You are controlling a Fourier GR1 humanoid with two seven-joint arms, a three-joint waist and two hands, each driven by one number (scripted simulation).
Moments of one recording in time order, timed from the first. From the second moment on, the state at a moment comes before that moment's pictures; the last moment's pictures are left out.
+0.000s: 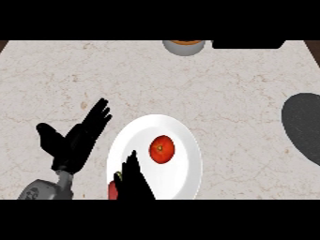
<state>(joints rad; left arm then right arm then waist) -0.11 0.28 -0.31 -1.51 0.41 0.13 0.14 -0.75 -0.04 1.26 -1.49 1.02 0.88 0.58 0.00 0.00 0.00</state>
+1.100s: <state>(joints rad) -0.07 0.23 -0.24 -1.55 0.35 0.05 0.17 -0.76 -0.13 1.15 -1.32 1.35 0.71 0.30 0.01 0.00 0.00</state>
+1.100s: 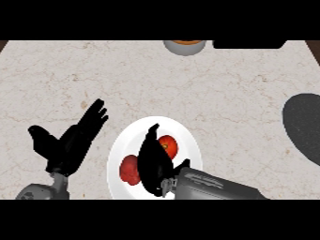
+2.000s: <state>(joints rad) -0.03 0.22 -0.16 -1.55 0.34 0.08 0.18 -0.44 -0.11 0.72 -1.33 1.26 0.39 0.46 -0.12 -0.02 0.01</state>
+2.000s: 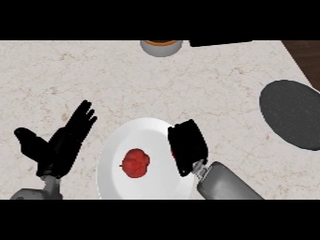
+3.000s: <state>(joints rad) -0.05 0.20 -0.19 -1.56 0.32 0.05 0.19 0.17 -0.17 0.41 -2.27 1.08 -0.11 0.69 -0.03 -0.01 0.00</state>
